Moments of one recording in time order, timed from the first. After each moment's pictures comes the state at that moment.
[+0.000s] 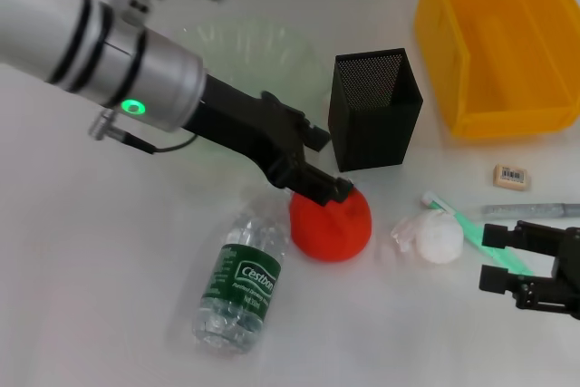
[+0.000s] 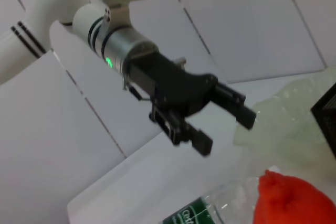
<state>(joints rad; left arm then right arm) -0.70 -2.07 1.25 1.12 2.09 1.58 -2.07 0.27 2.00 -0.63 -0.54 -1.97 -1.86 1.36</state>
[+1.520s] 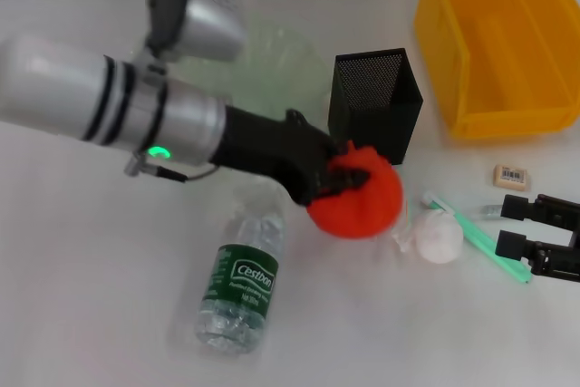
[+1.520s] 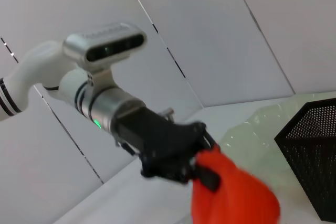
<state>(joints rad) -0.62 -2.07 1.56 0.98 1.89 1.24 -1.85 0.28 2.00 -0.55 -0.55 -1.97 -1.86 1.39</state>
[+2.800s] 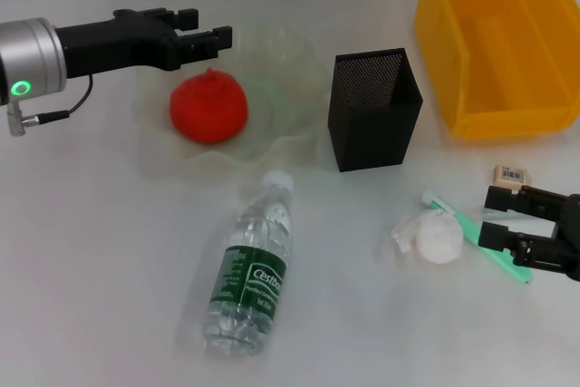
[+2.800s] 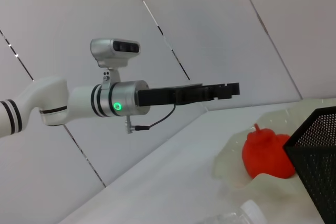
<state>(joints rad) -0.55 -2.06 0.92 0.81 1.82 1.23 -1.71 0.30 2.01 -0.55 -0.54 -1.97 -1.84 1.38</state>
